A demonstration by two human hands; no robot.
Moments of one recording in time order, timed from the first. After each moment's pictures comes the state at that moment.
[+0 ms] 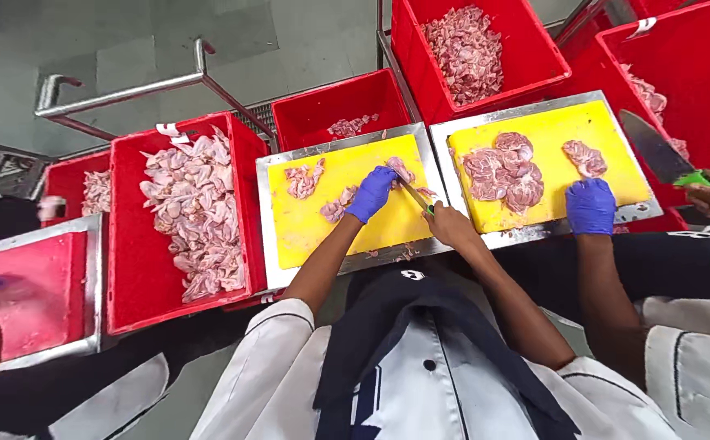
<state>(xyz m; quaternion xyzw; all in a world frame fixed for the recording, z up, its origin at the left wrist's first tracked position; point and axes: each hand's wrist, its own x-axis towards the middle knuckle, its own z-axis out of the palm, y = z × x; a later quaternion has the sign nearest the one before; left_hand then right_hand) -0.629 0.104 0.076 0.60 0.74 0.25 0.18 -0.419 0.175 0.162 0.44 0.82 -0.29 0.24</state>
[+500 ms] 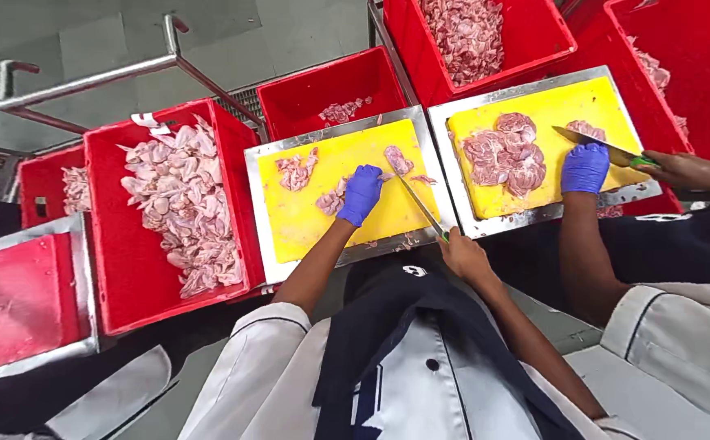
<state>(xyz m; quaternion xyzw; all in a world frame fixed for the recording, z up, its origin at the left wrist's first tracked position) -0.621 0.075 0.079 0.51 0.82 0.18 0.18 -0.348 0.121 0.150 0.50 0.76 -0.29 0.29</state>
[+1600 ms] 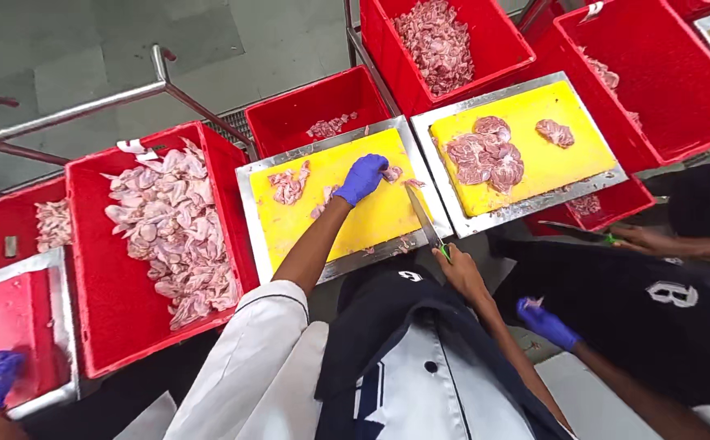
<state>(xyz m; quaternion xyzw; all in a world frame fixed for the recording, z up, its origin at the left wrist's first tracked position) -0.655 0.127 0.079 0.66 0.69 0.22 0.22 -0.311 0.080 0.129 0.56 0.72 -0.39 0.13</state>
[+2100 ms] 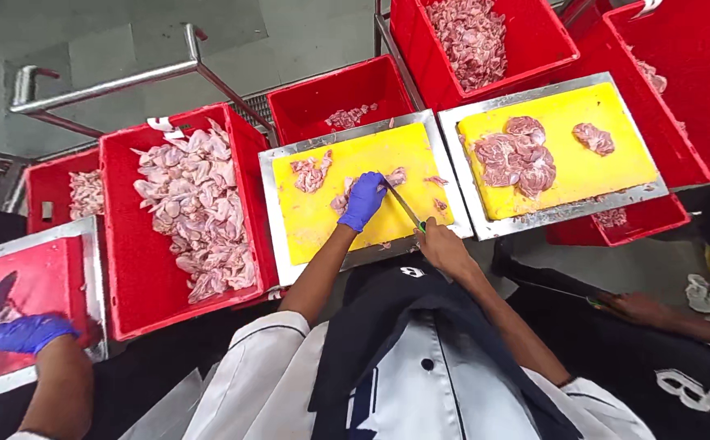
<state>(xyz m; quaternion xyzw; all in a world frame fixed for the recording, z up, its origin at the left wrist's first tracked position) -0.644 0.046 0.076 0.51 0.80 0.22 0.23 -0.426 0.086 0.168 0.45 0.80 -0.31 0.25</state>
